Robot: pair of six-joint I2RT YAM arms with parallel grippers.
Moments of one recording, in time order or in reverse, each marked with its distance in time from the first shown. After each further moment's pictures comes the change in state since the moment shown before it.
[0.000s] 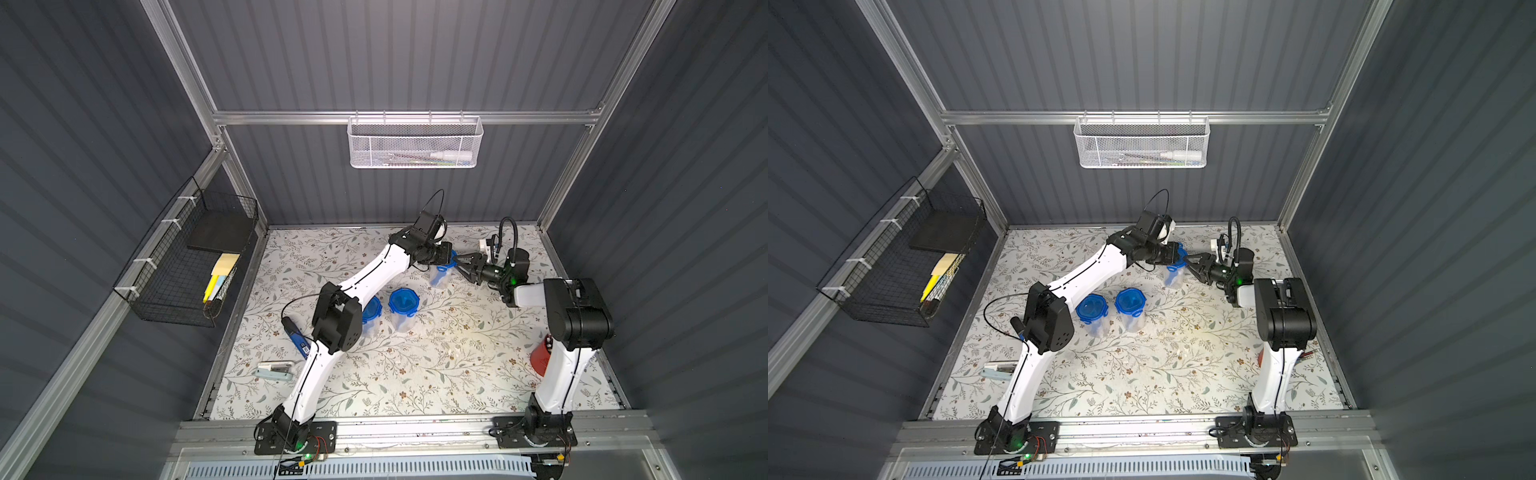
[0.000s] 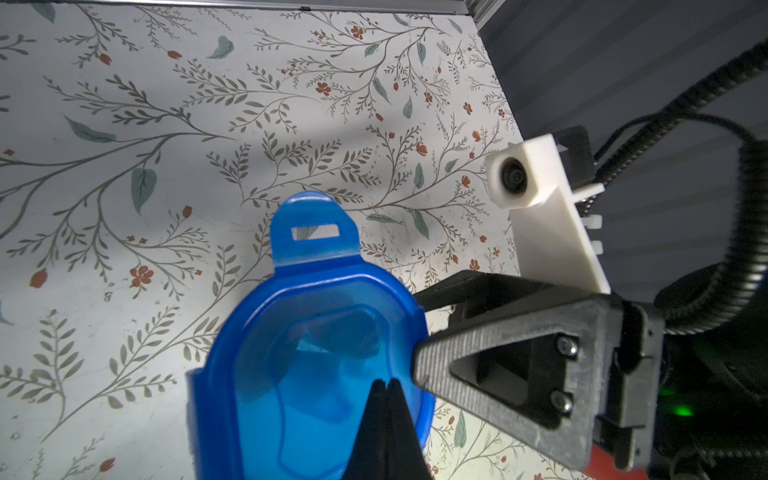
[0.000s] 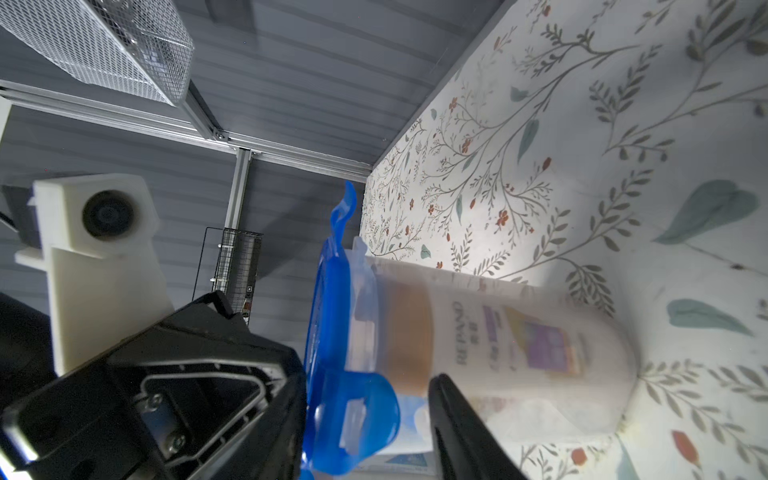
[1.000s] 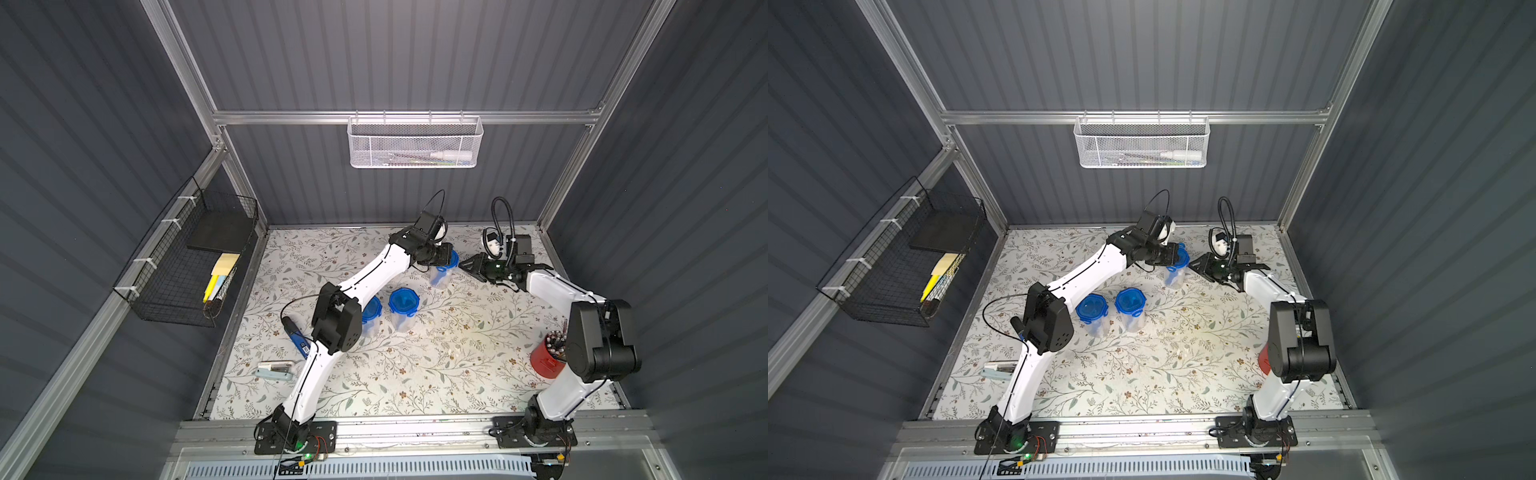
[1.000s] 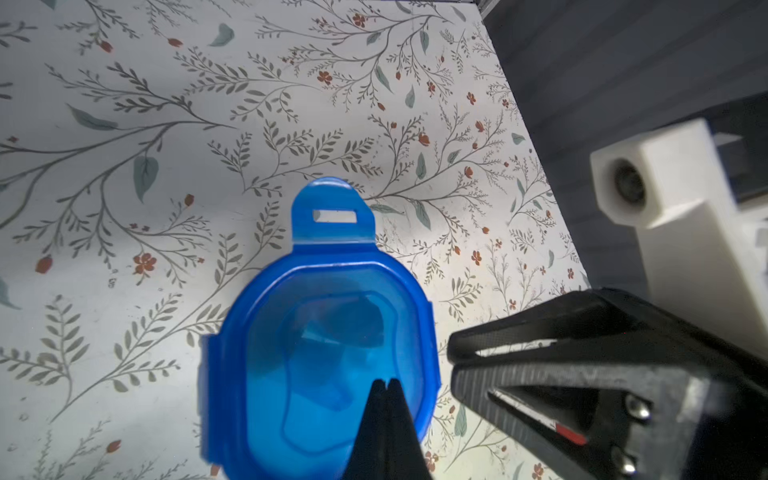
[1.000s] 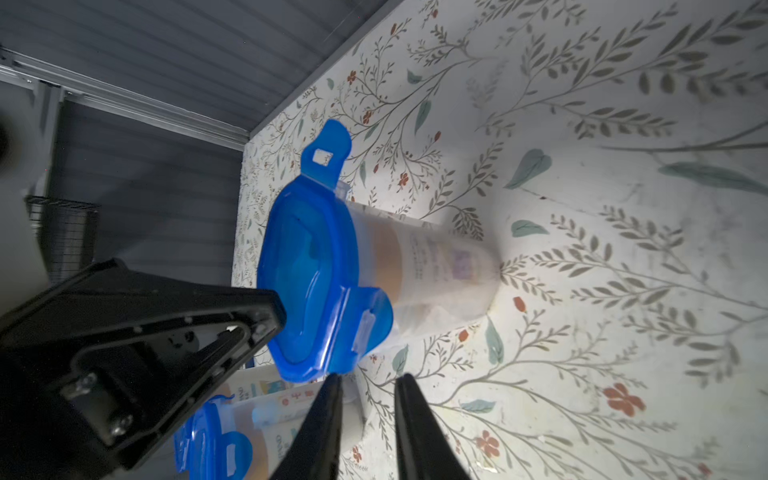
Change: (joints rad) left arm -0.001 -0.010 0.001 -0.030 -0.005 0.006; right arm 0.034 -0.278 0.156 -0.968 0.269 -0.557
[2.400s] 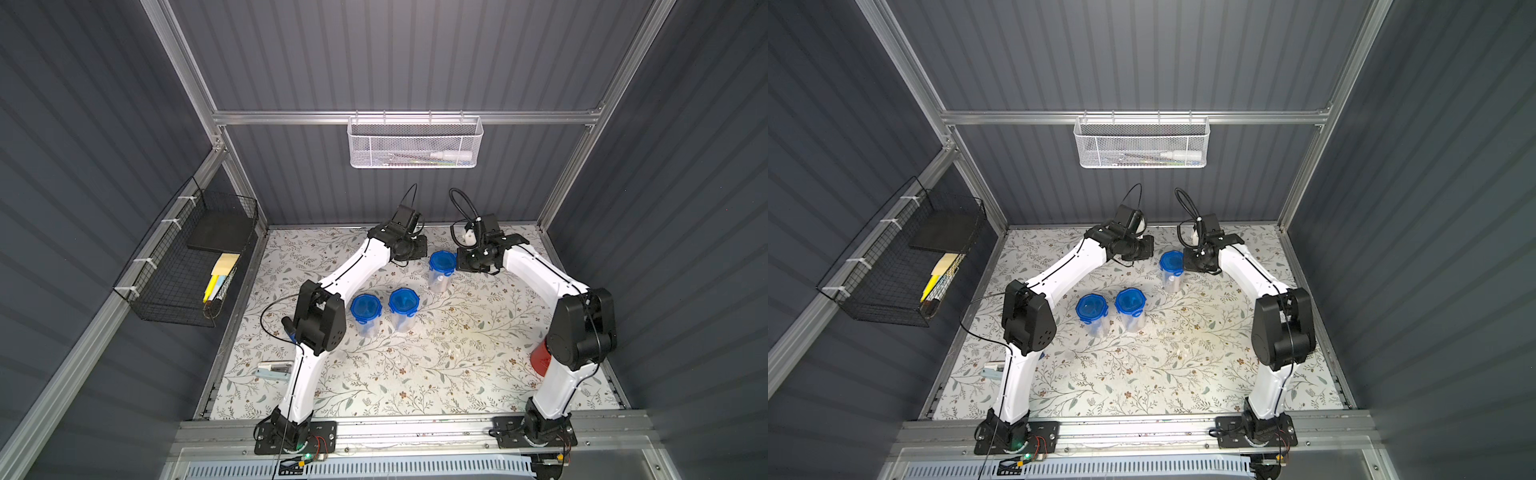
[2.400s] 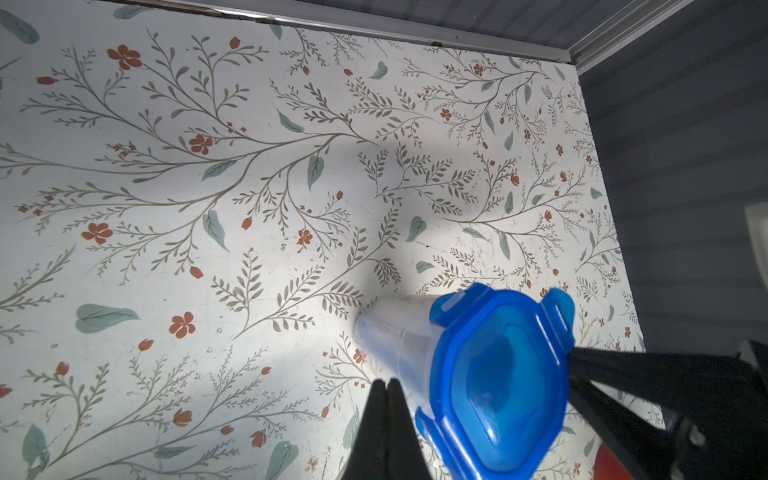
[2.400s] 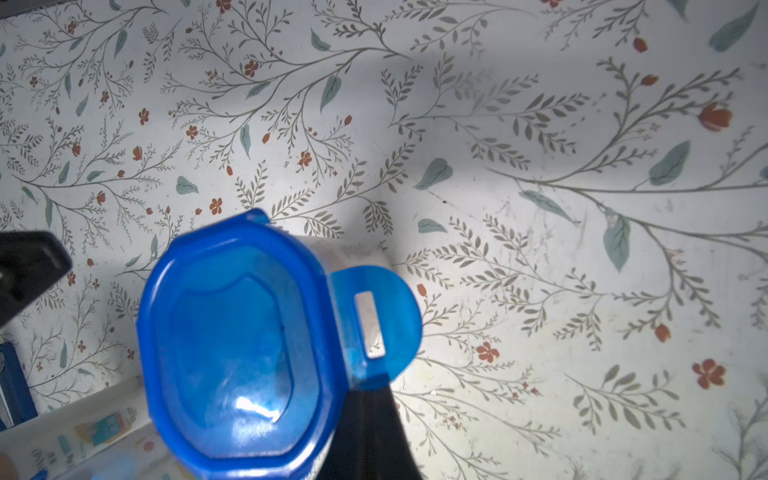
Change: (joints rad) left arm 0.096 -0.127 -0.151 -0.032 -0.105 -0.061; right arm 0.205 0.145 0.467 -0.600 0.589 -0.283
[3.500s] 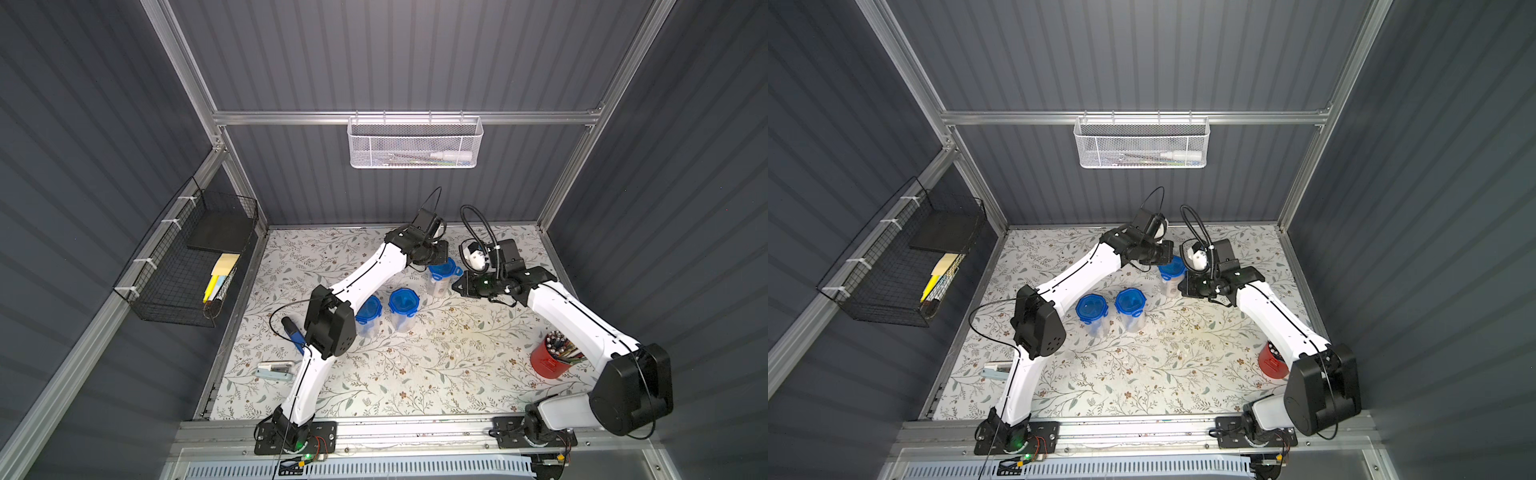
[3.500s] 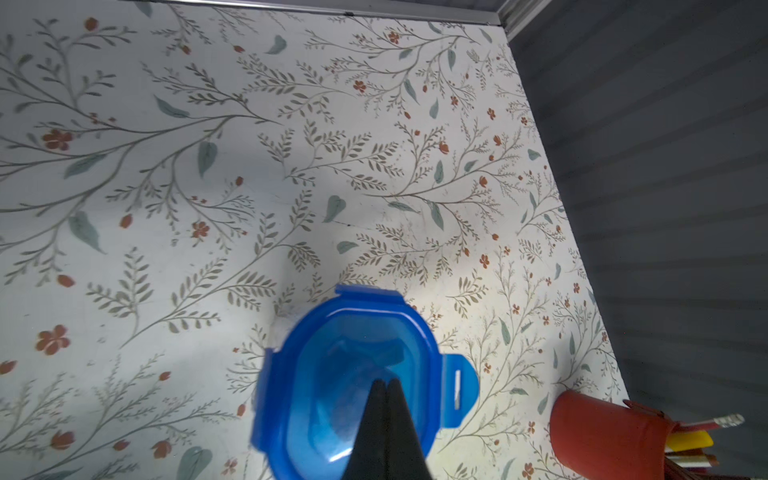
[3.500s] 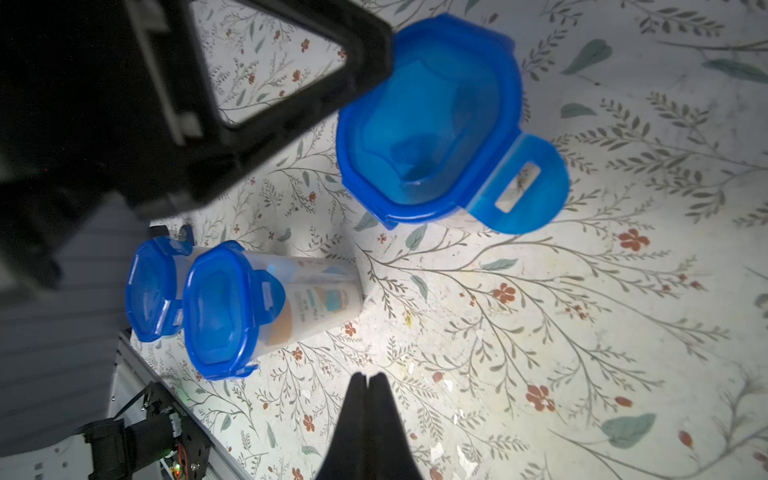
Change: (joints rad) left arm -0.084 0.018 0.078 -0.031 0.005 -0.007; right arm 0.056 -0.430 -0.420 0.090 -0.238 0.071
